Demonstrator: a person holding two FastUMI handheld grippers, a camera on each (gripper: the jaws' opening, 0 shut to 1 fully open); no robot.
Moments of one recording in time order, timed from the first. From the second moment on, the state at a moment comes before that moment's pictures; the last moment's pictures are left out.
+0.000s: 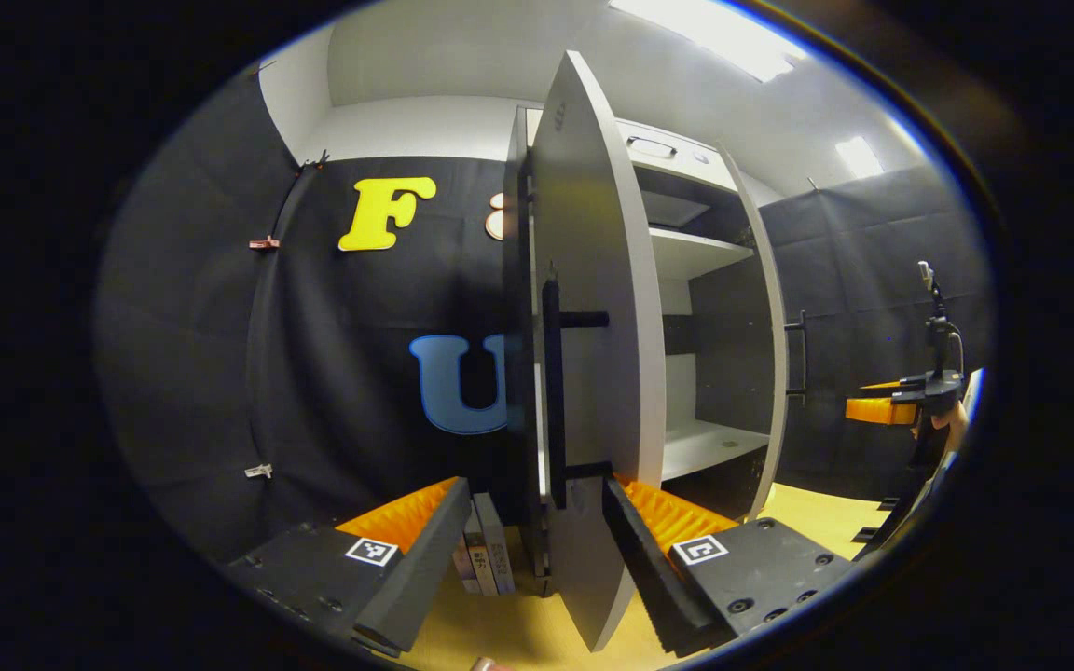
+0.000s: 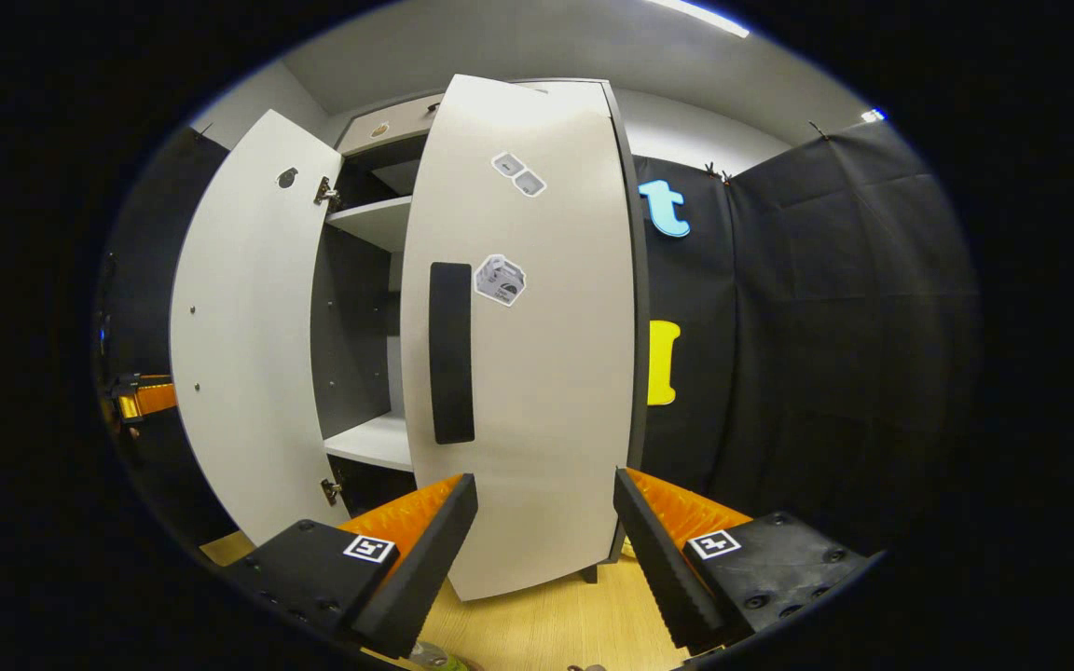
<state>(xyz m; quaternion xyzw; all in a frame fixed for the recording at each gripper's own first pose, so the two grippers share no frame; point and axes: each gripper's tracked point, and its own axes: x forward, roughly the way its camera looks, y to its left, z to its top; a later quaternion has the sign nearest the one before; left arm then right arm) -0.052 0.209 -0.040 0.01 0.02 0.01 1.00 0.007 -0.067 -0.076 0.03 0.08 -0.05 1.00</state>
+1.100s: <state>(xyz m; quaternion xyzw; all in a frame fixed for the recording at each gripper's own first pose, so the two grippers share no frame) 0.001 0.103 -0.062 -0.01 0.03 -0.05 1.00 0.006 -0.110 -0.065 -0.01 0.06 -0.04 1.00</state>
